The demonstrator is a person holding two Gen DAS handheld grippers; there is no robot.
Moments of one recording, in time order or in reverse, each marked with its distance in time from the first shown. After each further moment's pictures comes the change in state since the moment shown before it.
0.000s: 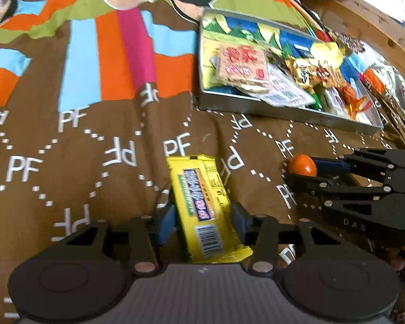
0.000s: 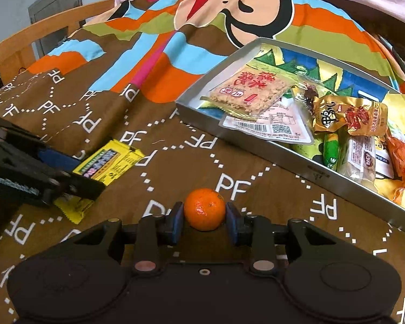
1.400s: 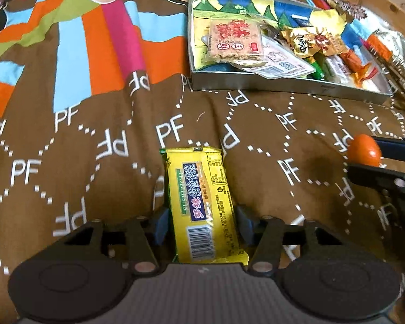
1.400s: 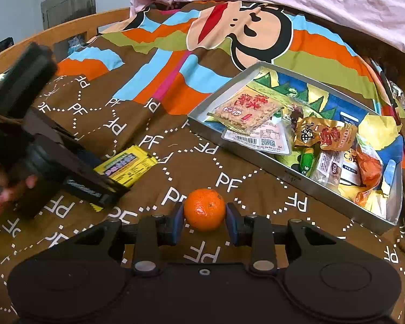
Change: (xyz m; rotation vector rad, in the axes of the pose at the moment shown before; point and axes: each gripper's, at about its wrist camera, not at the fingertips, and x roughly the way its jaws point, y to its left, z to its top) left arm 0.006 -0.026 -0.001 0.087 0.083 0.110; right arm -0.072 0.009 -0.007 -0.058 -0.042 -0.024
